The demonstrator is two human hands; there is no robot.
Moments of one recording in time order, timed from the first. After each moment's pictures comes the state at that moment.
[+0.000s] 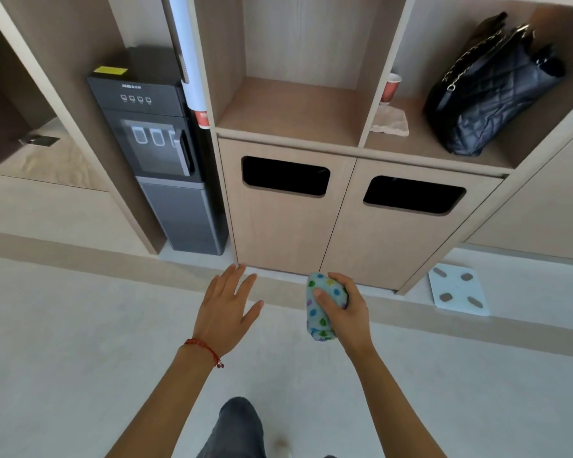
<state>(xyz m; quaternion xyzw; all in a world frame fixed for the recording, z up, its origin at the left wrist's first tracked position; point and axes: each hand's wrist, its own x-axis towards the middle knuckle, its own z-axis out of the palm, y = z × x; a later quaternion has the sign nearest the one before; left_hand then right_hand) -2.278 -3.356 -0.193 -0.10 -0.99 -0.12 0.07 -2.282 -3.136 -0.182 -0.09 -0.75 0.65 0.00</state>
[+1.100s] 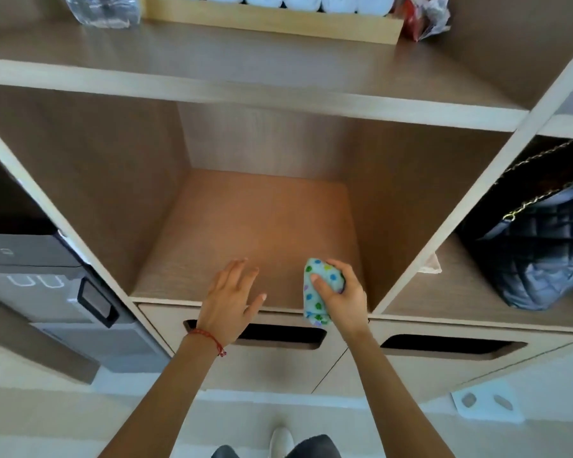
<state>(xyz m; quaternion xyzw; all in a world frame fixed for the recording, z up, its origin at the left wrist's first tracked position) -2.812 -3.338 -0.177 -0.15 -0.98 -0.13 0.06 -2.796 -3.127 -0.152 -0.13 -0.76 0.63 0.05</state>
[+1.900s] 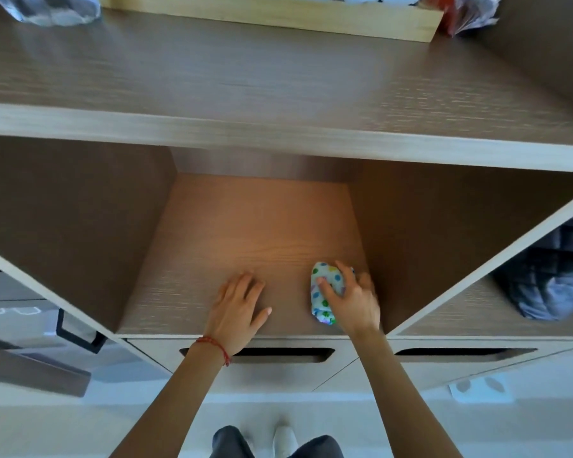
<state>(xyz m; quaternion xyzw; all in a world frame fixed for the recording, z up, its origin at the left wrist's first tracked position) -2.867 -3.341 -0.207 -0.19 -0.98 -0.10 -0.01 -2.855 -3.121 -0.167 -0.17 -0.95 0.26 -0.02</state>
